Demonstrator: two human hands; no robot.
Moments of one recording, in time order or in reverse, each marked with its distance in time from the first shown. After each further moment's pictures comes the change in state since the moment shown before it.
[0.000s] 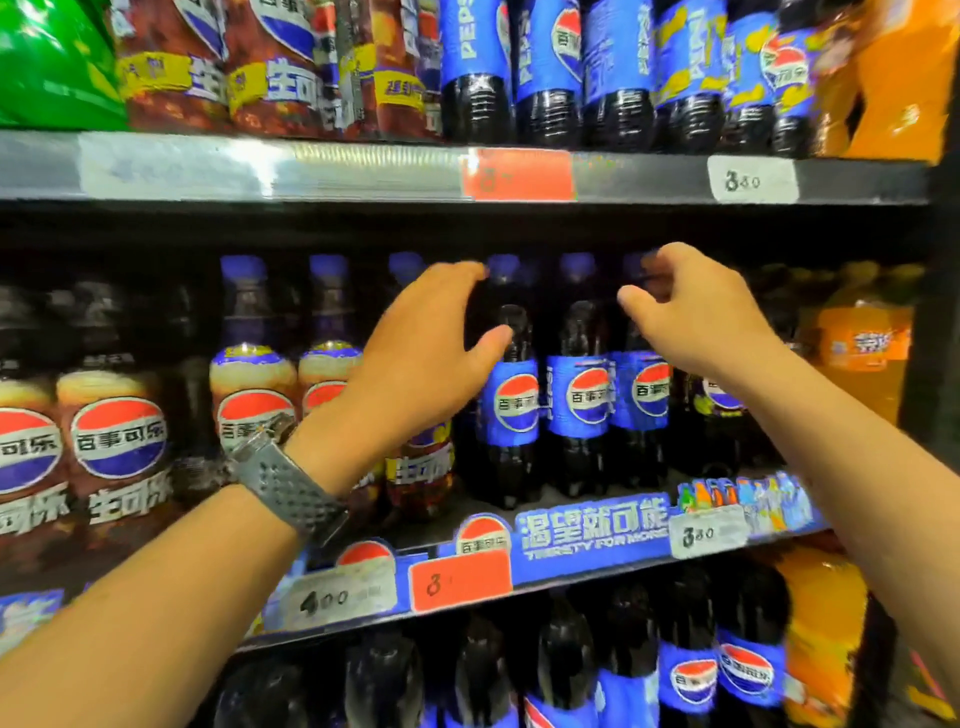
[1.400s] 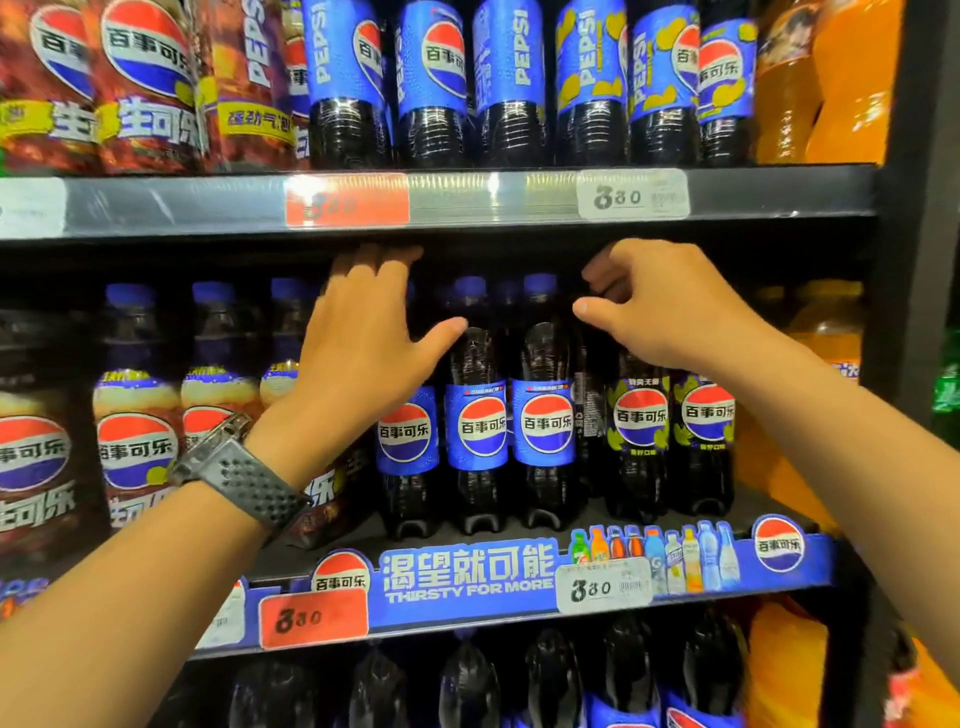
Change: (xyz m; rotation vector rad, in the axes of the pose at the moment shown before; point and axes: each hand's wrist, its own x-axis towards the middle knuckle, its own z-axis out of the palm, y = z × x) left_hand 0.047 0.050 0.049 0.332 0.158 -0.192; right_hand 0.052 0.074 -0.041 0.000 -0.154 -0.263
